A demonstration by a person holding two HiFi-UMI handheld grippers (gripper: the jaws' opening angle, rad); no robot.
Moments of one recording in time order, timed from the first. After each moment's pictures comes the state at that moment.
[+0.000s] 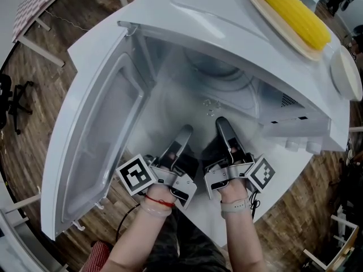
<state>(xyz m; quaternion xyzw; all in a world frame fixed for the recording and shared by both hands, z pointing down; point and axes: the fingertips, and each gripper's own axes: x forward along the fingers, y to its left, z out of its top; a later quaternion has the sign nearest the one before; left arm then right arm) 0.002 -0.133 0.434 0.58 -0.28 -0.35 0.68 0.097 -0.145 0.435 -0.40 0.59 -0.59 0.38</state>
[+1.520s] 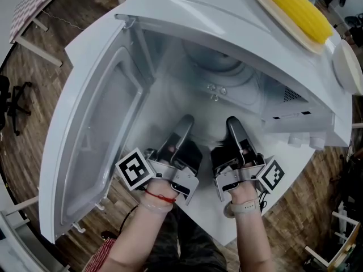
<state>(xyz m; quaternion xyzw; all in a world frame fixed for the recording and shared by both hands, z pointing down) 0.001 -0.146 0.425 0.57 -0.25 -0.40 0.68 0.118 -0.135 0.427 -0.39 0.61 -0.57 0.39</state>
